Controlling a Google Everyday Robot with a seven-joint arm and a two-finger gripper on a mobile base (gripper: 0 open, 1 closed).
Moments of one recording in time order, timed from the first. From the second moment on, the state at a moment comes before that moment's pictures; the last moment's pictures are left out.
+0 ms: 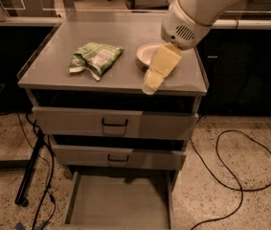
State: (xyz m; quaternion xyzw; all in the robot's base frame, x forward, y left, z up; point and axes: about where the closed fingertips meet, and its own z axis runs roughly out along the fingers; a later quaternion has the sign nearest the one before) arm 0.548 -0.054 0.956 -0.60 0.76 0.08 0.23
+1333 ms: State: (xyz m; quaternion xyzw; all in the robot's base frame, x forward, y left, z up) arm 0.631 0.015 0.913 -0.57 0.78 0.08 0.23
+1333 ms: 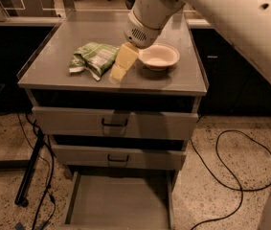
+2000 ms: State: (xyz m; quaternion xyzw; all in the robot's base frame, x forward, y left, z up) arm 0.648 0.030 0.907 -0.58 0.78 0.07 0.24
